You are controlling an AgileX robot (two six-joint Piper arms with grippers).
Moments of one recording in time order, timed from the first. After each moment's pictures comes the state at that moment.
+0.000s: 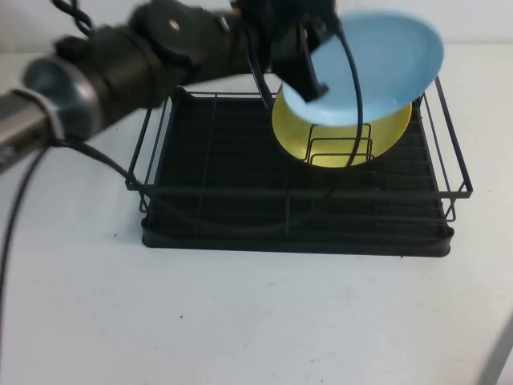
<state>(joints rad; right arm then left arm) 0.02 -0.01 0.03 -0.02 0.35 0.09 -0.58 1.83 -1.62 -0.93 0.25 1.62</state>
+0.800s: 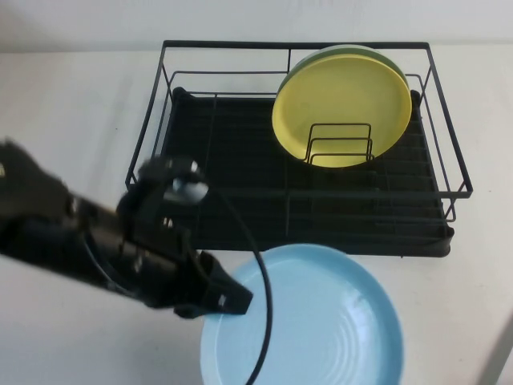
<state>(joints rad) 0.02 -0.01 0.03 -0.02 0.35 0.09 -0.41 1.37 -0.92 -0.87 1.00 0.82</state>
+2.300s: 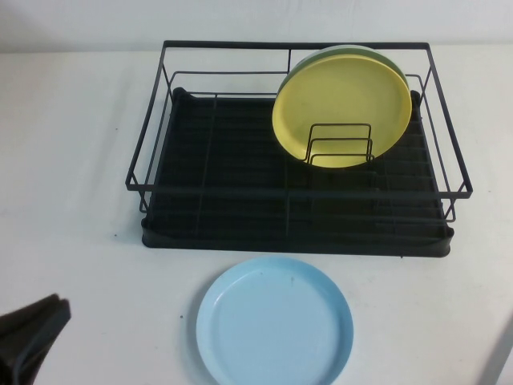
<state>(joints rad) 0.02 -0.01 0.03 -0.02 0.35 0.09 -0.41 0.38 -0.34 -0.40 0.35 0.47</state>
